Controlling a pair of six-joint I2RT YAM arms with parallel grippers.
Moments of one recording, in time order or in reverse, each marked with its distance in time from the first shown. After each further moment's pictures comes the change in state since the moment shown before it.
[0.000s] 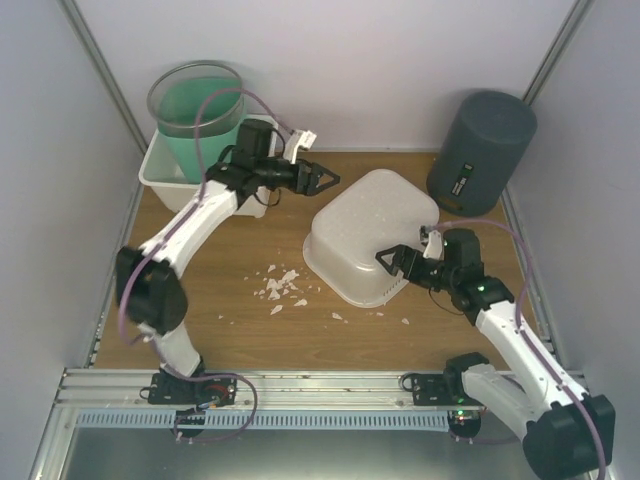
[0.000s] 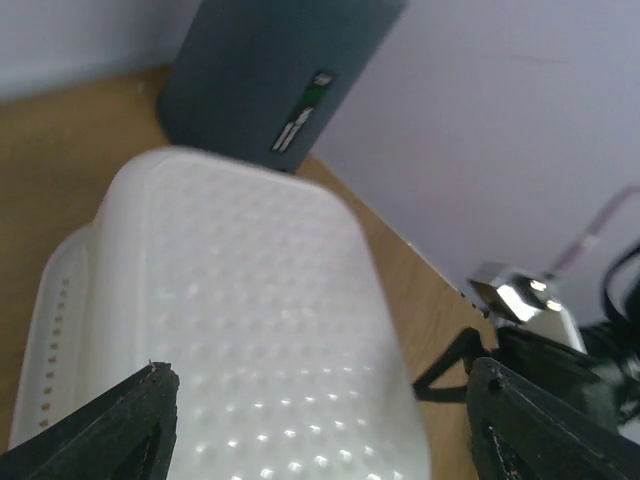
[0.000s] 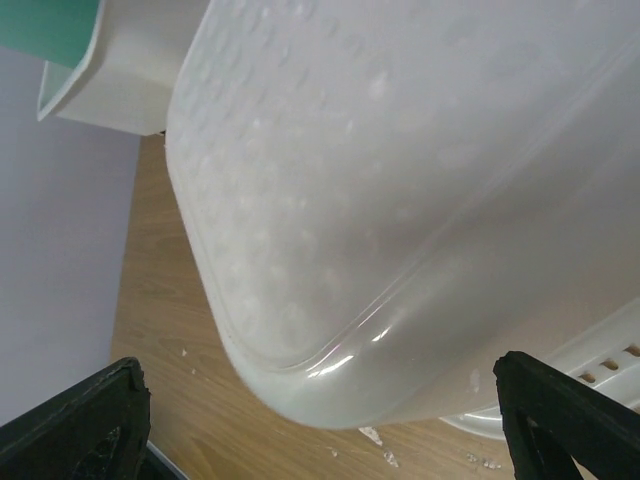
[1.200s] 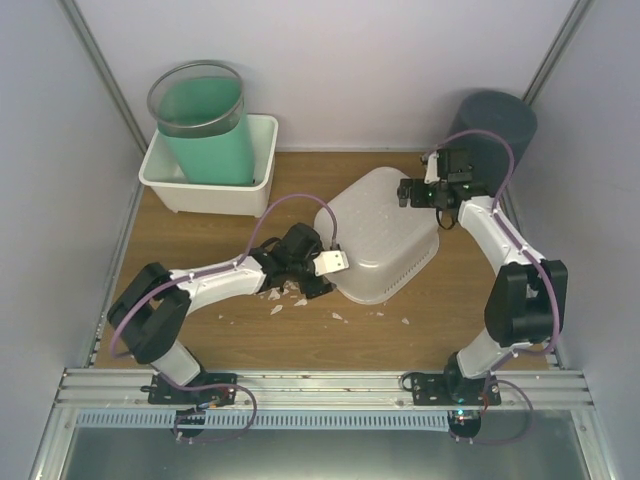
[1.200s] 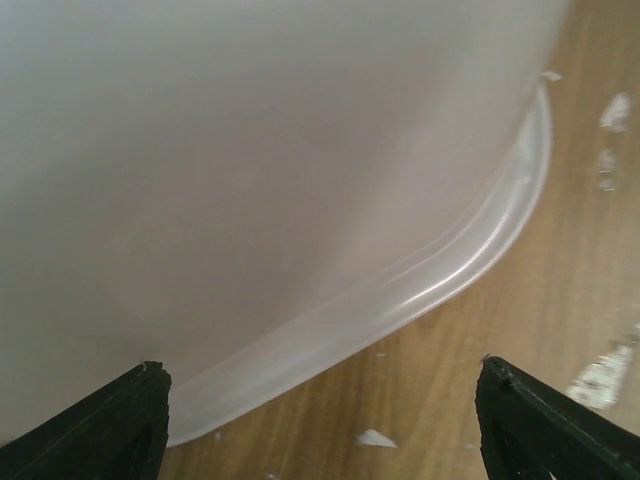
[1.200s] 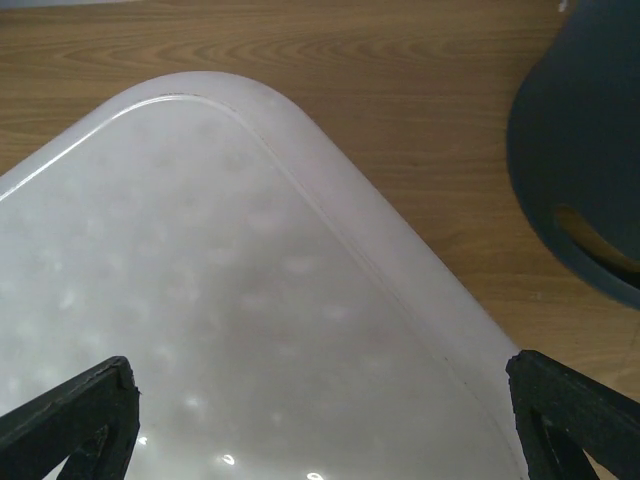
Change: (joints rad) left arm -0.387 -0.249 -0.701 0.171 -0.634 0.797; right arm -0.133 0.723 0.698 -0.129 0.405 -0.536
